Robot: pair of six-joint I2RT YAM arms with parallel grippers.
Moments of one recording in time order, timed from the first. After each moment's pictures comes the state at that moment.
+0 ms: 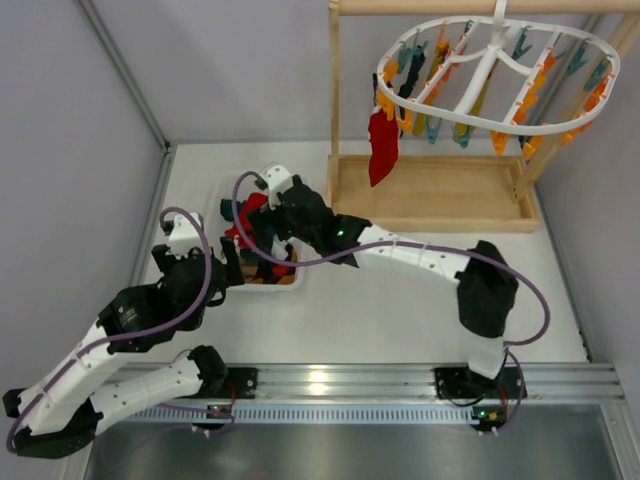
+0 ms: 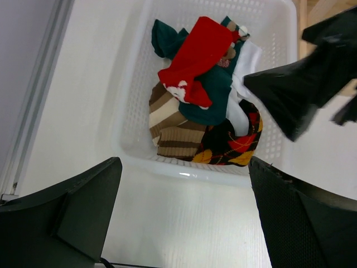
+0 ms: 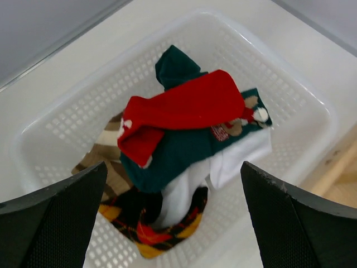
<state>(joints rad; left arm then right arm) -0.94 0.68 1.09 -1.11 -0.91 -0.66 1.05 1.94 1.66 -0.06 0.21 0.08</state>
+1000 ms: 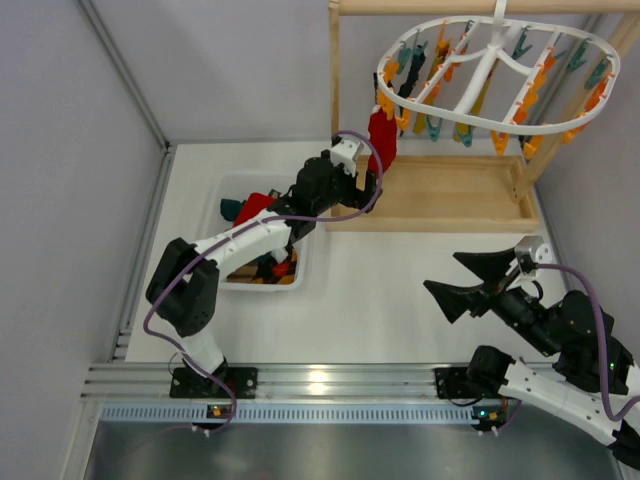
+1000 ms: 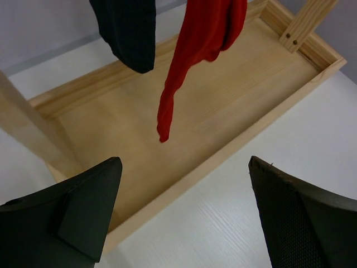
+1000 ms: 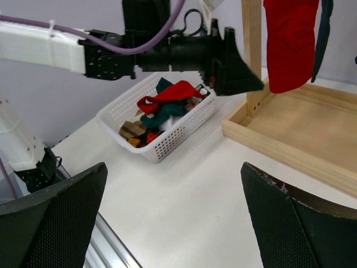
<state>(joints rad) -0.69 1.70 1.26 0.21 0.04 -0.17 1.02 0.22 0.78 -0.47 0.28 0.22</state>
